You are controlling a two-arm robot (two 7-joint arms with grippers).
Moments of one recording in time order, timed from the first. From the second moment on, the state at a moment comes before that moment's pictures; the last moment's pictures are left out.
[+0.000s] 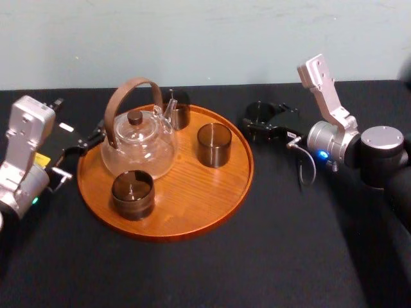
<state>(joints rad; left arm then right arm) -0.20 0.60 0.45 -1.41 -0.25 -0.12 0.03 0.66 0.23 -0.40 -0.71 0.23 0.00 0.53</state>
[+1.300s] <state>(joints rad) -0.20 0.60 0.45 -1.41 -0.25 -0.12 0.03 0.40 0.41 -0.34 -1.21 0.33 0.11 0.52</state>
